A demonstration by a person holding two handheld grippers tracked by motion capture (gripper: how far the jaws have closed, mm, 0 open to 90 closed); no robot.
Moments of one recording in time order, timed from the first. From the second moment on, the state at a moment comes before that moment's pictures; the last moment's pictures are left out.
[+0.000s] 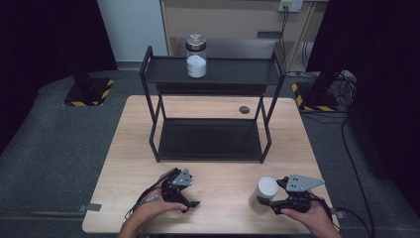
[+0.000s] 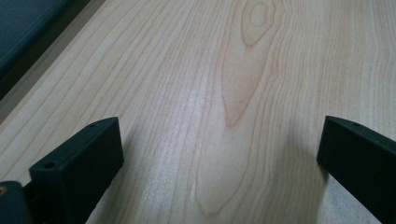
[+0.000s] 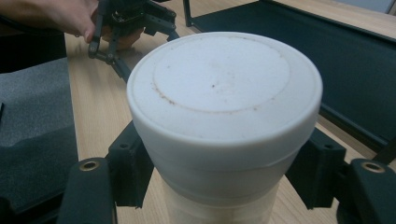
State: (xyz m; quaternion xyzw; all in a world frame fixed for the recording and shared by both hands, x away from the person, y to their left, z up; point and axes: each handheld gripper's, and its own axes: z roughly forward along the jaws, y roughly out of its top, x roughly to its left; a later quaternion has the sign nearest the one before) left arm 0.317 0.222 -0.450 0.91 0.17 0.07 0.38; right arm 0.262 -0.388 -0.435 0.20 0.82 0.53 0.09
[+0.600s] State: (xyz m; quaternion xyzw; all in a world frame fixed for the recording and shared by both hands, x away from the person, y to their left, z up) left arm 0.317 0.222 -0.450 0.91 0.17 0.07 0.38; right arm 0.263 -0.409 -0.432 0.21 0.80 0.56 0.09
